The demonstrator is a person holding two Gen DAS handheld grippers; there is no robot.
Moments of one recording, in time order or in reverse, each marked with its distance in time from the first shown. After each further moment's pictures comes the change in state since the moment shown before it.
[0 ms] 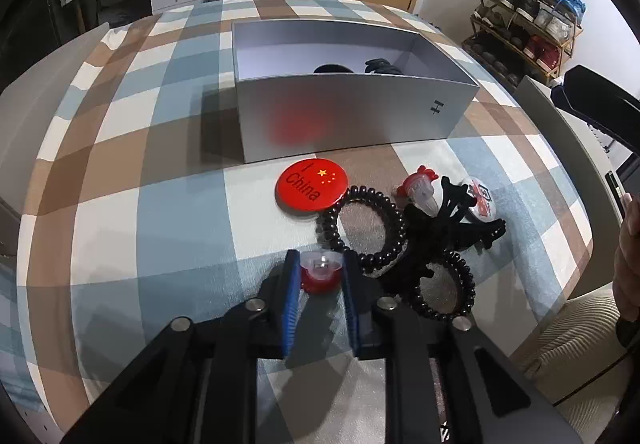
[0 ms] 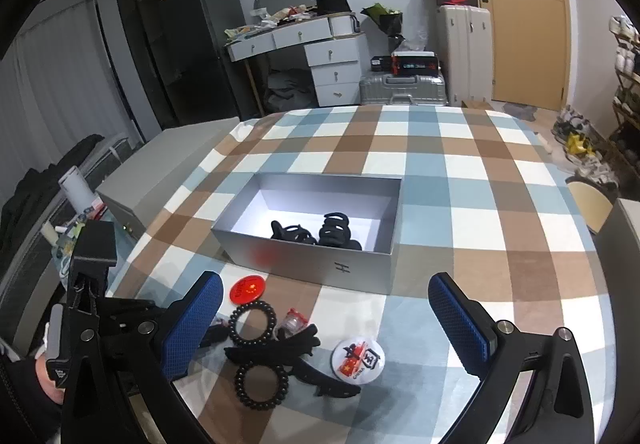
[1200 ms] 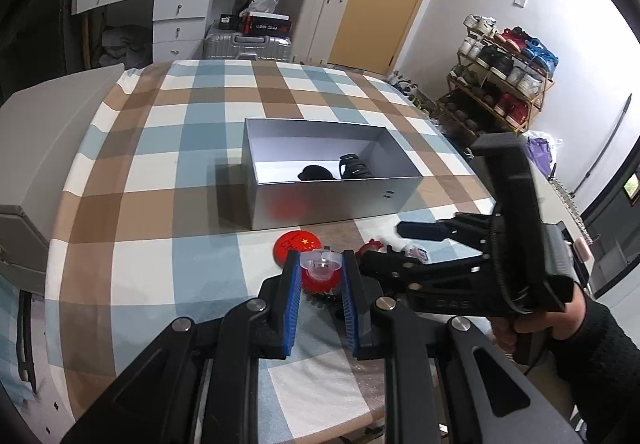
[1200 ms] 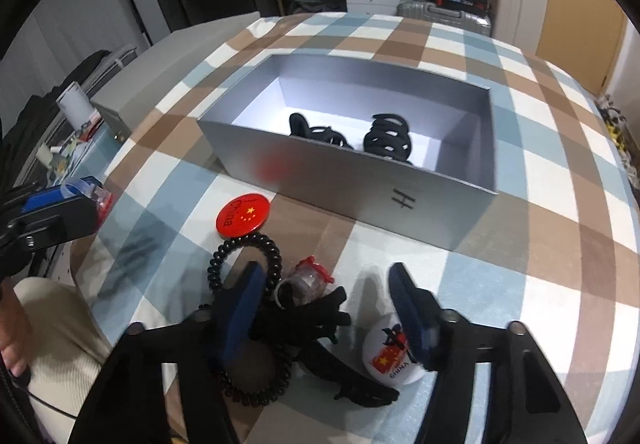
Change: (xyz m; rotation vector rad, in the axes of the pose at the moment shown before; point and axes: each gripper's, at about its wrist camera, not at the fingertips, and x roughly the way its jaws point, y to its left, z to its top) left arm -0.060 0.017 0.019 -0.061 -0.181 -0.125; right arm 0.086 0.023 -0.026 -0.143 0.320 0.028
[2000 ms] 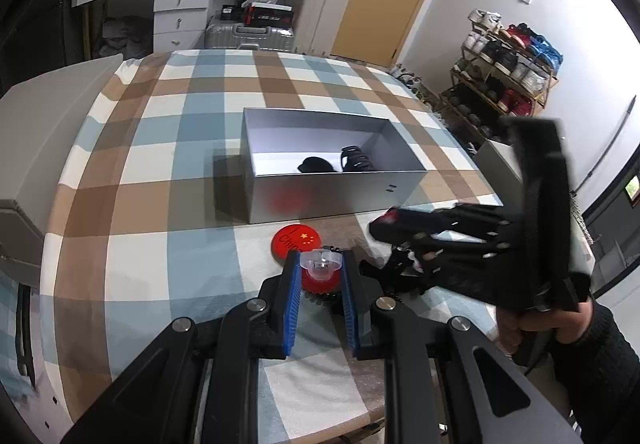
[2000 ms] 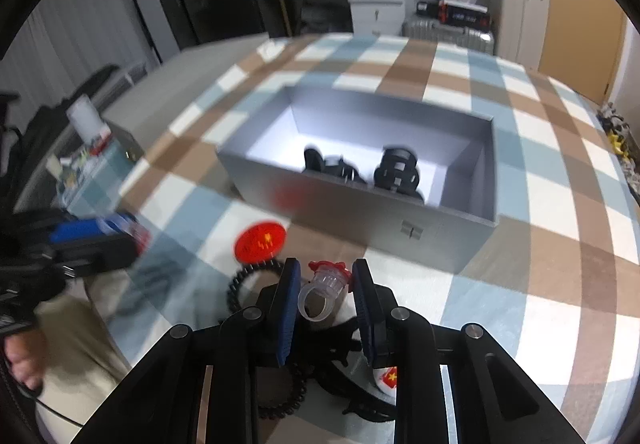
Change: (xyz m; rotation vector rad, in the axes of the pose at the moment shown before) left arm 0.007 0.001 -0.002 -0.016 0.030 0.013; right arm -0.018 0.002 0.007 0.015 -0.101 0.034
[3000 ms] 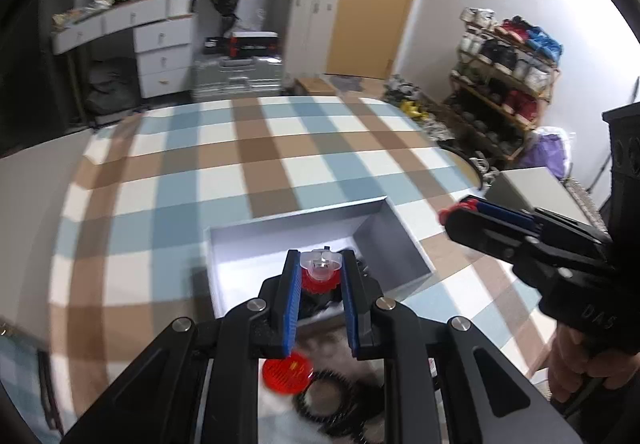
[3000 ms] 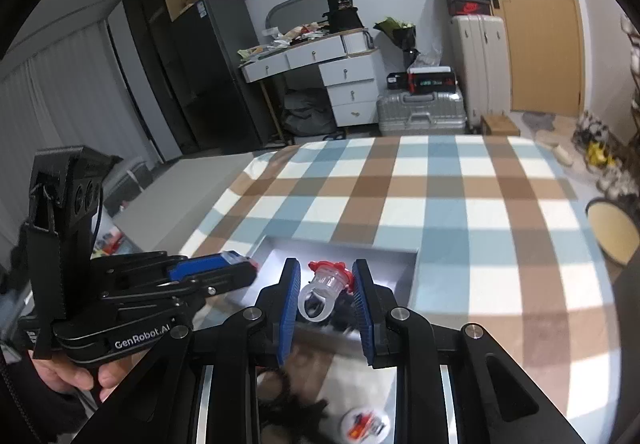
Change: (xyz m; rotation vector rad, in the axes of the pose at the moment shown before) left arm 0.039 -0.027 0.084 0.104 -0.054 0.017; right arm -0.074 -0.038 0.056 0.119 -0.284 0.005
